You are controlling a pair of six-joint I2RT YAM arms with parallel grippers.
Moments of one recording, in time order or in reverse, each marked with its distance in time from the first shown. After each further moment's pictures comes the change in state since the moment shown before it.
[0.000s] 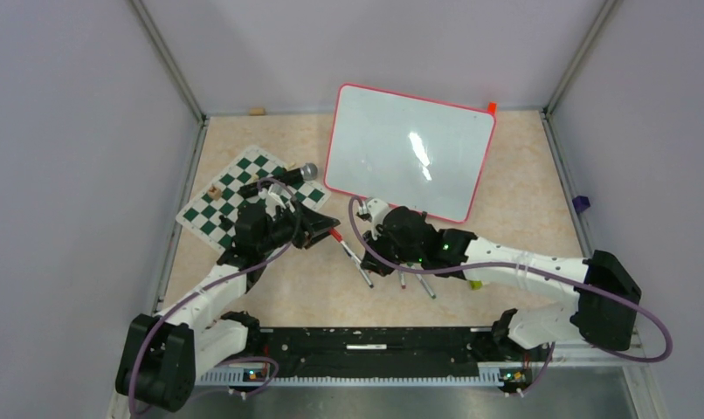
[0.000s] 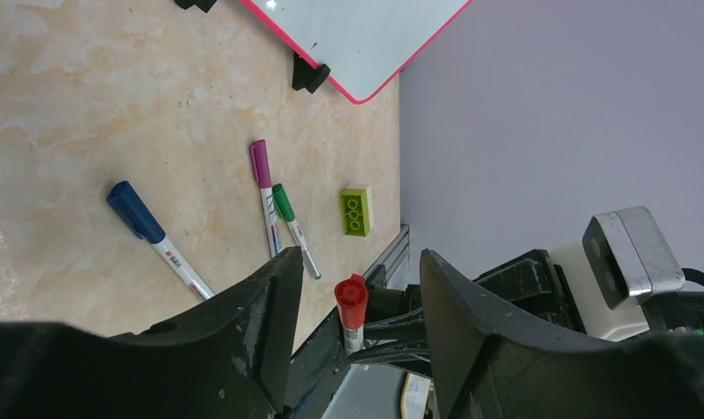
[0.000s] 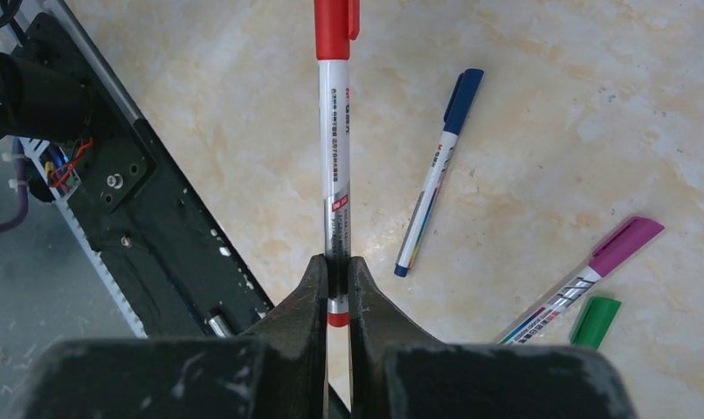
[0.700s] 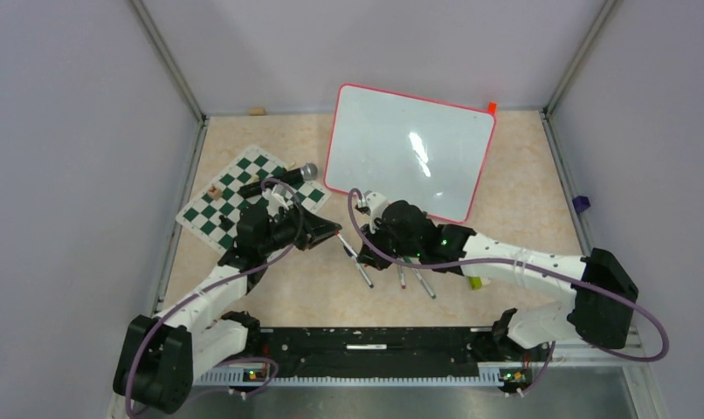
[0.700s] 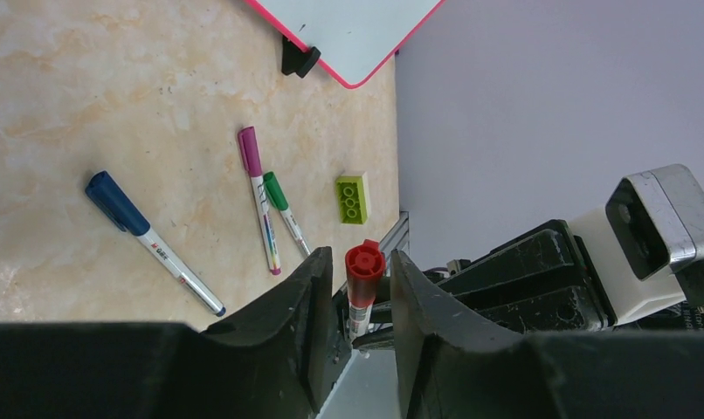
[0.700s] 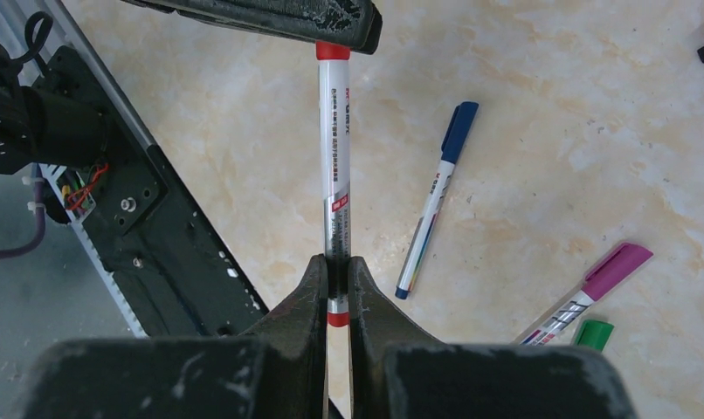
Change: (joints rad) left arm -0.031 -0.011 0.000 -0.003 0.004 0.003; right arm -0.018 0.022 0.032 0.019 -0.016 0.001
